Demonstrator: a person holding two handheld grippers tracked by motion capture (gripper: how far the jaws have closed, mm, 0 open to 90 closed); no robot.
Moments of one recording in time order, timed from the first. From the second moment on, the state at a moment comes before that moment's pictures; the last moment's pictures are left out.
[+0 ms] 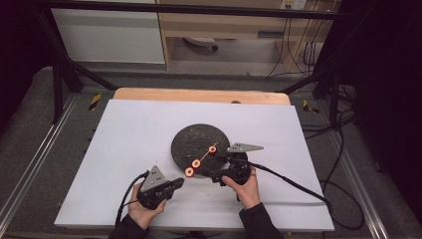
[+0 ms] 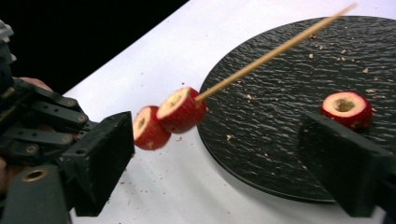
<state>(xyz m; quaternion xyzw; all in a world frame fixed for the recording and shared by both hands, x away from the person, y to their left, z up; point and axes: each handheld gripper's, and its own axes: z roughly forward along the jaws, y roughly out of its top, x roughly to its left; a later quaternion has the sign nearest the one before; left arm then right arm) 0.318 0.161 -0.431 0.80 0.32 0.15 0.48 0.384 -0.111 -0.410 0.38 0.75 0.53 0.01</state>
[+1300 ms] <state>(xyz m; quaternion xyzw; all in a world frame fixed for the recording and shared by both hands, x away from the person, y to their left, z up) 0.311 0.148 -0.433 0.81 0.30 0.14 0.48 0.385 -0.112 -0.419 0.37 0.75 0.55 -0.05</state>
